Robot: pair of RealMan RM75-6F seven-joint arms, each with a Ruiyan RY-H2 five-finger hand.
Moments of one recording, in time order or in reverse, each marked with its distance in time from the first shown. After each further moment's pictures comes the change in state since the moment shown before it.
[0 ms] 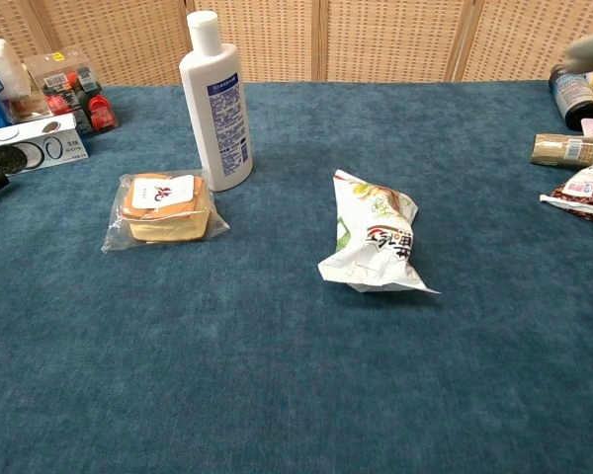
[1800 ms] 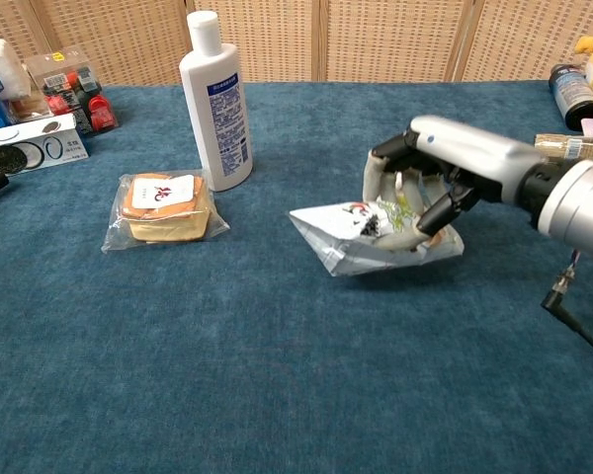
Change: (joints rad) left arm -0.044 -0.028 -0.029 0.020 -0.135 -0.082 0.022; right arm 0.338 -0.409 0.094 0.259 0.280 -0.260 -0.156
